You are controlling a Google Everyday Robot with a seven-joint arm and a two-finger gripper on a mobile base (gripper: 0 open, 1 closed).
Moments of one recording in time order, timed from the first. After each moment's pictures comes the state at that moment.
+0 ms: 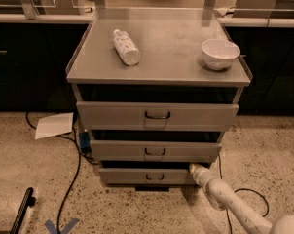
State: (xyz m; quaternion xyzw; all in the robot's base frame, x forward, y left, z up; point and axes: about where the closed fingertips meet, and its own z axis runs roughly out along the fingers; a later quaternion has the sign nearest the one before) arm 0.711 -0.271 0.225 0.07 0.86 0.14 0.48
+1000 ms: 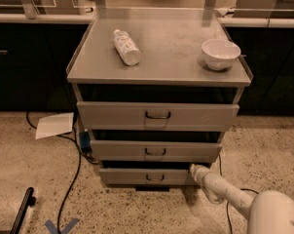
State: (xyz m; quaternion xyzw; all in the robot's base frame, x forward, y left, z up) arm 0.716 -0.281 0.199 0.13 0.89 0.12 0.42
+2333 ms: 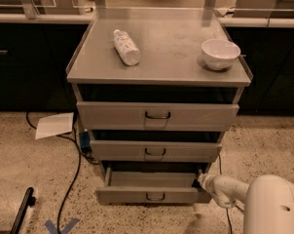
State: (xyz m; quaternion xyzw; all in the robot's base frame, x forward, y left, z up) arm 0.652 -0.308 0.183 0.23 0.91 0.12 0.31
